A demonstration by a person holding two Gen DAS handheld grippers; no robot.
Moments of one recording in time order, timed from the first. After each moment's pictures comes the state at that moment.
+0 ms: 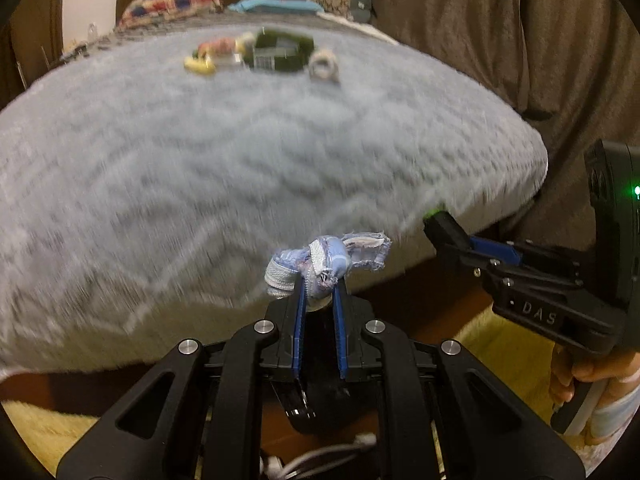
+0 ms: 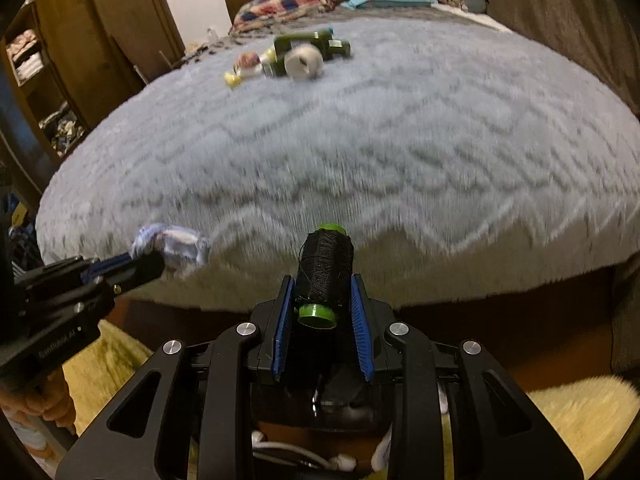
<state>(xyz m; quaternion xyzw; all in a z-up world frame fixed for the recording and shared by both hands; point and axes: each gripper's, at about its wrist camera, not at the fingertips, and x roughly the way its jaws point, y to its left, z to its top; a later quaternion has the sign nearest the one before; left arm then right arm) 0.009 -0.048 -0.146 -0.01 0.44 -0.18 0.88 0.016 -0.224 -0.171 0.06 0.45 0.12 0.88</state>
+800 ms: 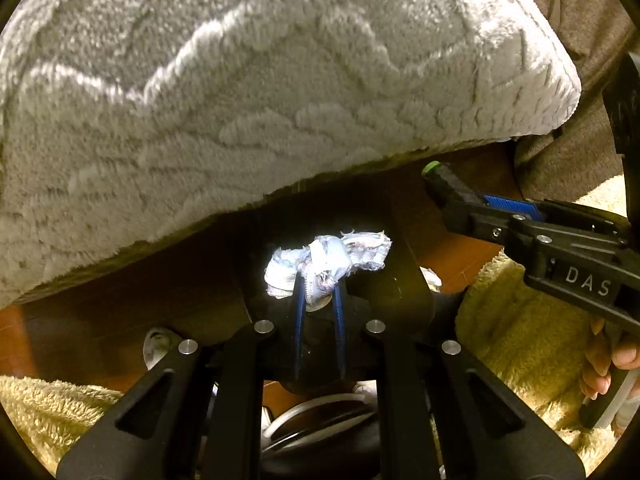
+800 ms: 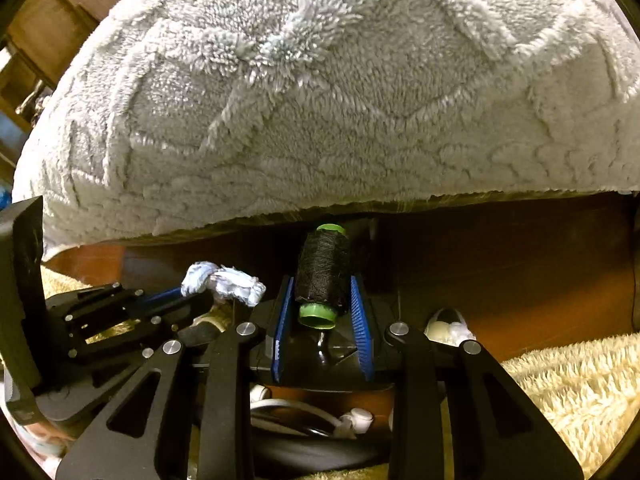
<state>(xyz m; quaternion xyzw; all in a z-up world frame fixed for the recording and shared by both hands) 0.030 -0.064 -0.283 0.00 0.57 -0.18 0.80 0.027 -0.215 -0.269 0.08 0.56 0.12 0.82</state>
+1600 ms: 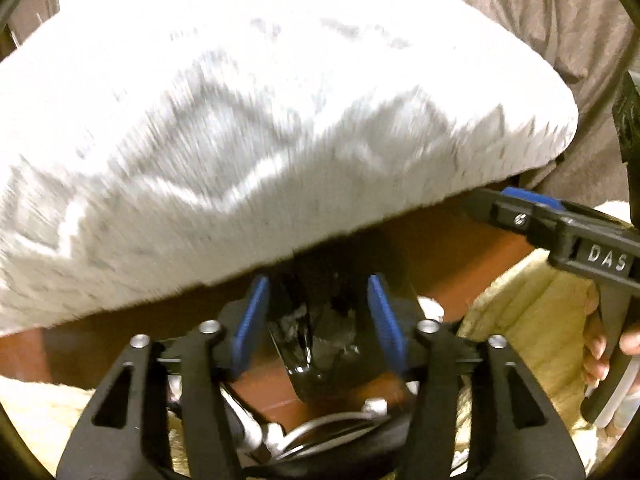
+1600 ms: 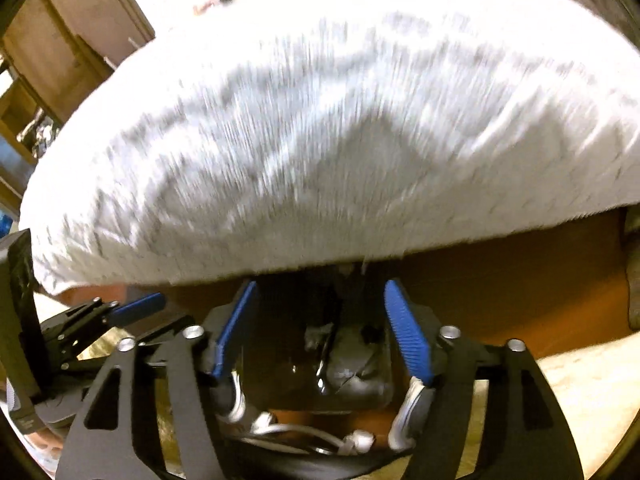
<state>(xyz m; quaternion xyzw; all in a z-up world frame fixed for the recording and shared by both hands) 0.016 -0.044 -0.218 0.00 0.51 -0.16 0.85 0.028 -0.239 -0.201 0.09 0.48 0.09 0.87</state>
